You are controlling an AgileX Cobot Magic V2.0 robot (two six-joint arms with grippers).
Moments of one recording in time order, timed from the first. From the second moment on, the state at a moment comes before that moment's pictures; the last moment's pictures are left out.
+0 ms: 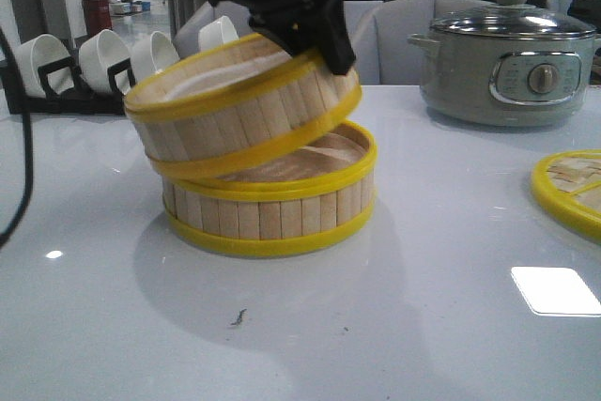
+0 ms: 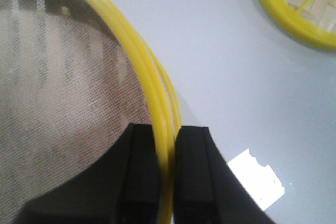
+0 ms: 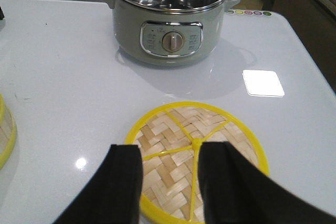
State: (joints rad) left arm -0.71 1.94 -1.69 -0.16 0.77 0.03; right arm -0.05 0.76 -0.60 -0.15 0.25 0.14
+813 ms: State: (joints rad) left arm -0.75 2.02 -1.71 -0.13 0.74 0.03; right arm -0.05 0.76 -0.60 -0.15 0.33 0.14
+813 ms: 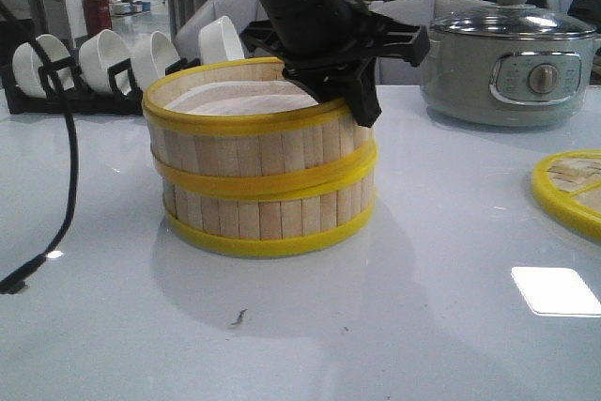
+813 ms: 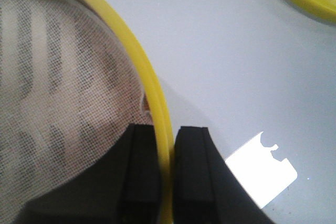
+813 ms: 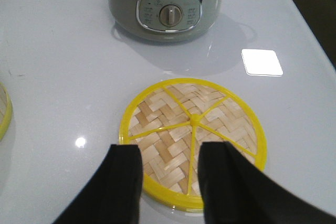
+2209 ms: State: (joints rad) left arm -0.75 2.03 -1.77 -0.14 0.71 0.03; right arm -0.05 0.76 -0.60 -0.14 0.34 0.14
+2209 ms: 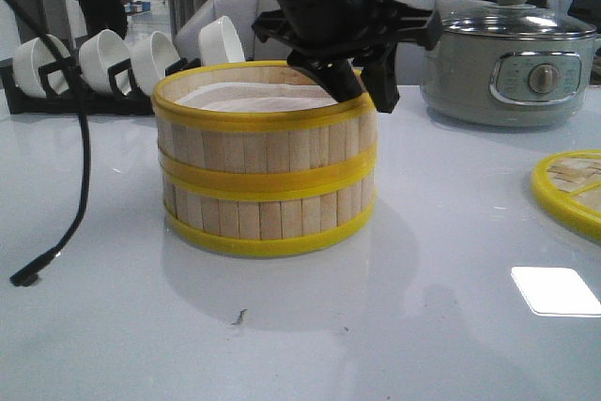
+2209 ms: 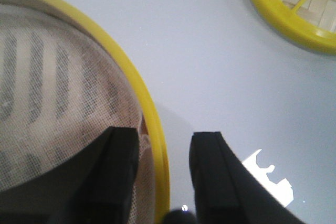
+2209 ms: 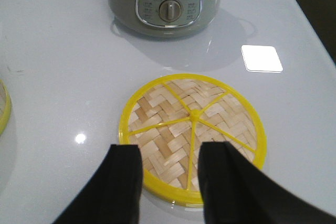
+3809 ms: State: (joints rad) left arm -0.16 0.76 -0.90 0.00 0.57 -0.10; right arm -0.05 0.76 -0.60 -0.14 0.33 0.14
